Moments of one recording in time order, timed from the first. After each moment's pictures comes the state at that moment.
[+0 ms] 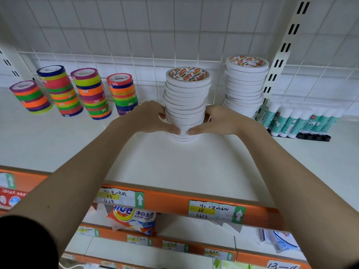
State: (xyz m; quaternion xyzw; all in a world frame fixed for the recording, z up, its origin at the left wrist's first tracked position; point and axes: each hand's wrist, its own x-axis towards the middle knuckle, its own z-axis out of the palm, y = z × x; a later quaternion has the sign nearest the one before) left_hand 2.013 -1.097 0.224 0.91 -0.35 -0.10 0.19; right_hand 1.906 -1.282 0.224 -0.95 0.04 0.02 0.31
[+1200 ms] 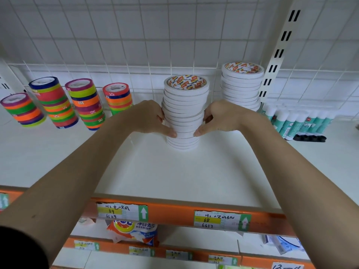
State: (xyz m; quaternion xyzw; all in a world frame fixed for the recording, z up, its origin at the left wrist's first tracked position) left_hand 2.019 -1.097 0.251 0.92 -0.37 -0.10 0.12; right_hand 1.912 -1.286 0.251 -0.97 0.07 0.04 0.22
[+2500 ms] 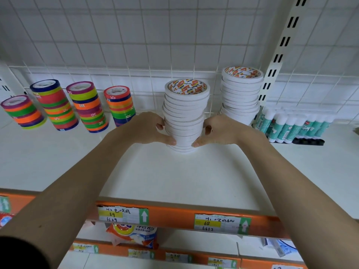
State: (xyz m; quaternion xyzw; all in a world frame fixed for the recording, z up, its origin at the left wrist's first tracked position) left_hand 2.018 -1.092 0.230 0.90 -0.38 -0.12 0.17; right_hand 1.910 -1.288 0.222 -0.96 0.09 0.04 0.25
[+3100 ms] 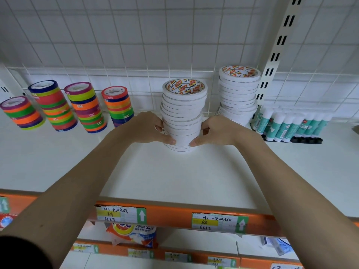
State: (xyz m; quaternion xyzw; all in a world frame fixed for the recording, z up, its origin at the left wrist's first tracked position) left_hand 2.017 -1.095 0.231 0.91 -0.37 -0.12 0.16; right_hand 1.905 -1.285 0.221 -0.96 0.08 0.04 0.26
